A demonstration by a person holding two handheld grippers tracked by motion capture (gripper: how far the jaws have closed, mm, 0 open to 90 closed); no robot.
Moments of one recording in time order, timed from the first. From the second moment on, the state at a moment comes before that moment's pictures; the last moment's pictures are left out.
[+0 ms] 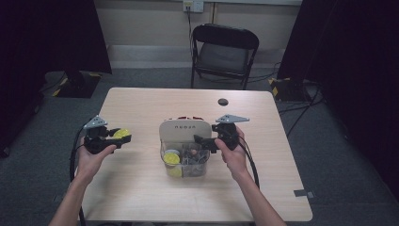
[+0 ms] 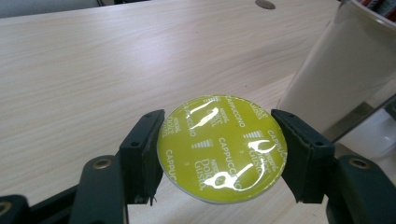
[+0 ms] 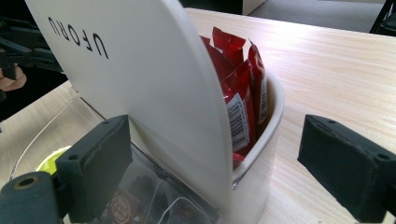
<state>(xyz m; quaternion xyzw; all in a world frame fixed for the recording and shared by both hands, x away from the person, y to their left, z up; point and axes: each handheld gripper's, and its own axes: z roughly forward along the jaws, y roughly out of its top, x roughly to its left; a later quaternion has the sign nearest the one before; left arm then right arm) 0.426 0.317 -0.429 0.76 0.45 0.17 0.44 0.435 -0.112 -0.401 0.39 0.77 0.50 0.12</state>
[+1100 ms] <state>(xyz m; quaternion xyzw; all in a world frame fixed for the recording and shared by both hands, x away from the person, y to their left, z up) 0.445 0.315 -0.481 0.77 0.49 0.15 0.38 0.434 -0.115 -0.400 0.39 0.77 0.50 0.12</state>
